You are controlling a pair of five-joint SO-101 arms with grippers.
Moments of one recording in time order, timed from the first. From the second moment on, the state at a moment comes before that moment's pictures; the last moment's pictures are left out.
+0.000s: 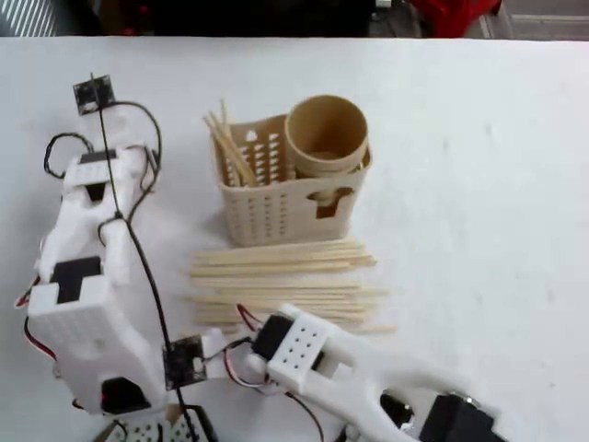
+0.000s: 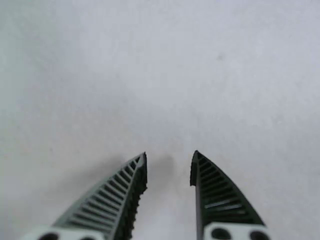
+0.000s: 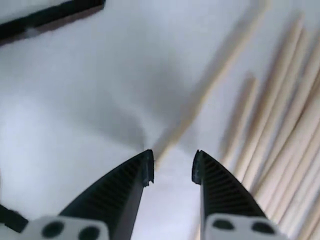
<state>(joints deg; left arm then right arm) -17.9 23.7 10.1 36.3 9.8 -63.9 -20.7 57.1 56.4 44.0</state>
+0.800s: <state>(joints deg) -18.0 23.7 10.1 36.3 9.8 -49.9 -6.4 45.4 57.9 46.5</state>
